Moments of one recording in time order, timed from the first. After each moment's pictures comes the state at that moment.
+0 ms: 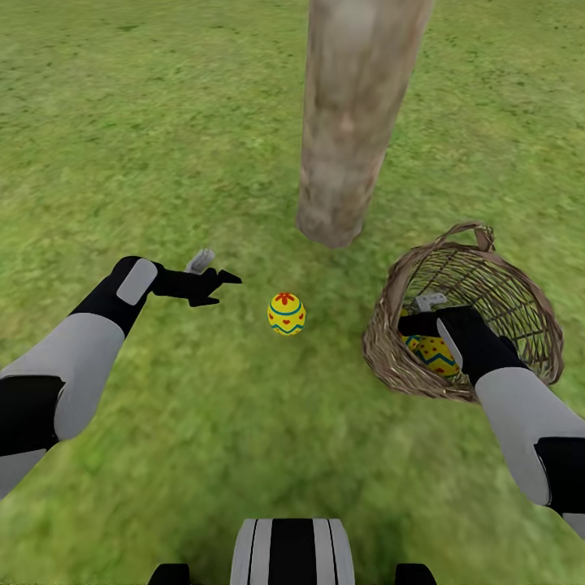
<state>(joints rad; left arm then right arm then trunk) -1.40 0.13 -0.08 -0.49 0.74 1.02 -0.19 -1.16 -0.21 0.08 -0.63 0.07 0.63 0.29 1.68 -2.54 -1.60</state>
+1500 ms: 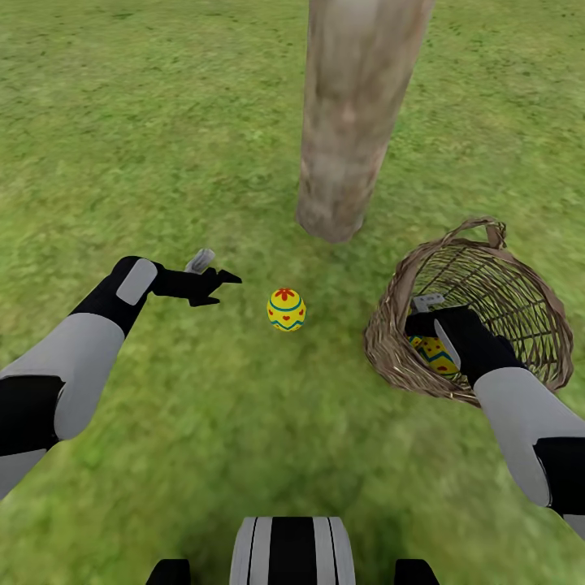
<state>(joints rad) -1.40 0.13 -0.08 -0.49 0.74 1.02 -0.19 -1.16 -0.21 0.12 -0.63 0.07 0.63 0.29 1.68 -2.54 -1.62</state>
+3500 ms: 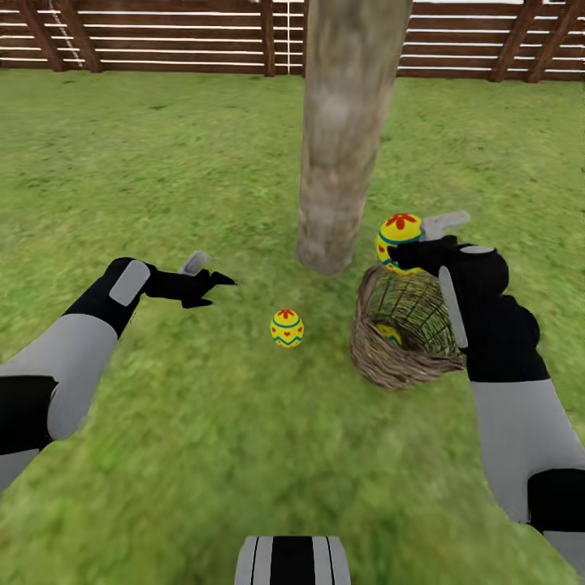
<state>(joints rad) -1.40 0.16 -0.08 -0.48 0.74 1.02 -0.19 -1.10 -0.12 0.11 -1.42 0.06 0.91 0.07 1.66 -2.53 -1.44</state>
